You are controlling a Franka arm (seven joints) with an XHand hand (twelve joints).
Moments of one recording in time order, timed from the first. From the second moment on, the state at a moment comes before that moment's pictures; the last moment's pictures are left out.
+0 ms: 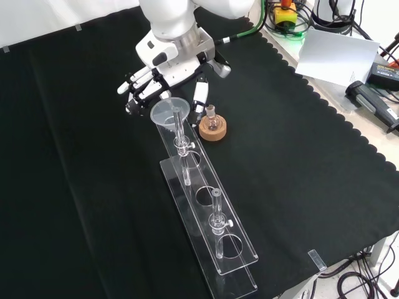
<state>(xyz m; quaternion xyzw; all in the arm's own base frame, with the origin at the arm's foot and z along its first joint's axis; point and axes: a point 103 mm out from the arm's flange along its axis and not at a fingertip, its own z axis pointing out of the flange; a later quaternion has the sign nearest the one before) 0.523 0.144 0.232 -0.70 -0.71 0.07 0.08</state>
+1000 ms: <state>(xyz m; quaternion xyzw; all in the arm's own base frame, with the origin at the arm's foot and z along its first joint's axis) 0.527 0.135 0.232 -0.71 -0.70 0.04 0.09</state>
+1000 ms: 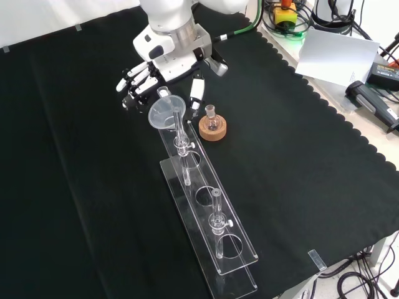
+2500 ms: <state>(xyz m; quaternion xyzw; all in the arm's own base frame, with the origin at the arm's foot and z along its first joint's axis) 0.529 0.126 0.224 -0.71 -0.69 -0.03 0.15</state>
